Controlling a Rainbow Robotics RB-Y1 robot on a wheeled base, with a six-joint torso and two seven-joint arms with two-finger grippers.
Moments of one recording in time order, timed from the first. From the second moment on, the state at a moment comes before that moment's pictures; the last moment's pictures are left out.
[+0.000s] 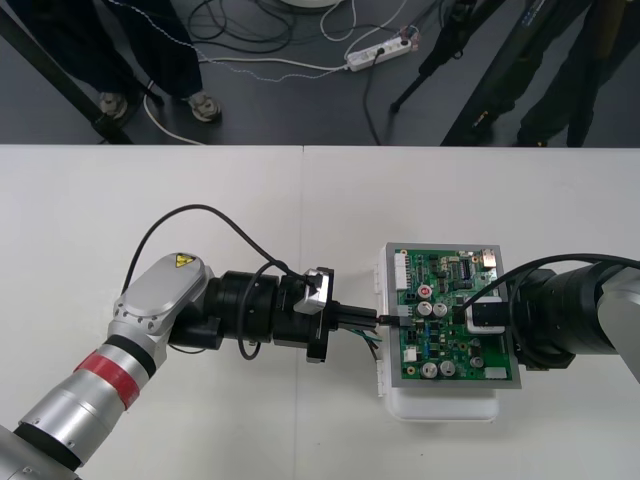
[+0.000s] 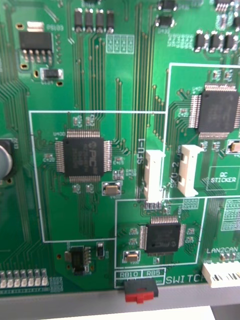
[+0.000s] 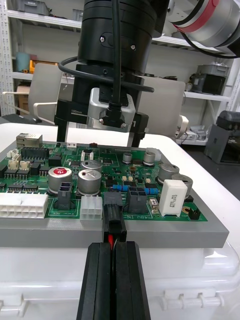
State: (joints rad) right arm -0.06 -0.66 0.16 -2.18 2.53 -1.57 -0.50; left arm -0.44 0.27 -0.42 -1.08 -1.14 -1.29 -0.42
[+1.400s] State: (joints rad) right arm -0.06 -0.66 0.16 -2.18 2.53 -1.57 -0.50; left arm -0.44 0.27 -0.43 -1.08 -1.15 -1.29 -0.42
